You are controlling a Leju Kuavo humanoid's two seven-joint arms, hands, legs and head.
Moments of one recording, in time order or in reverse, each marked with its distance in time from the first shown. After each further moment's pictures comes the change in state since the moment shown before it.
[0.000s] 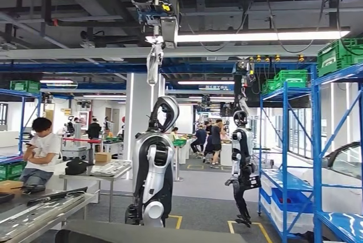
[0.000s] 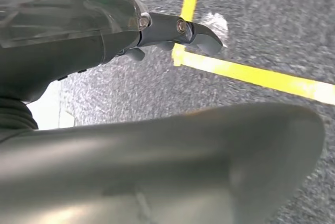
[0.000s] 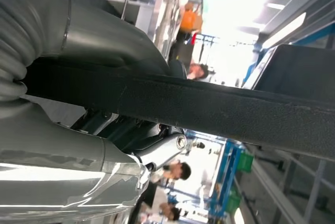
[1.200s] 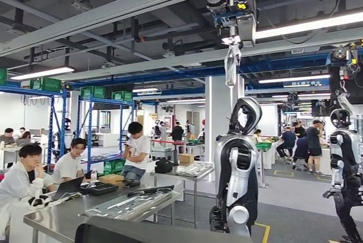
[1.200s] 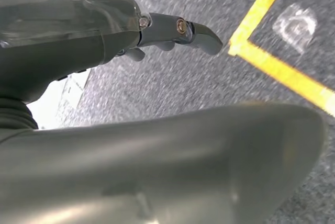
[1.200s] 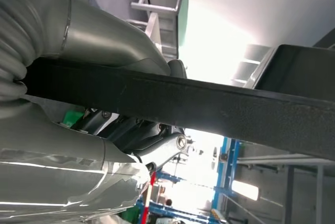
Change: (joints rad) left arm 0.017 -0.018 0.001 0.000 -0.035 -0.006 -0.002; right arm 0.055 0.001 -0.010 -0.029 -0.005 -0.018 0.009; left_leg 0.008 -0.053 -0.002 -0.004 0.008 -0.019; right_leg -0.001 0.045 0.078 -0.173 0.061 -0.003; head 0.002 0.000
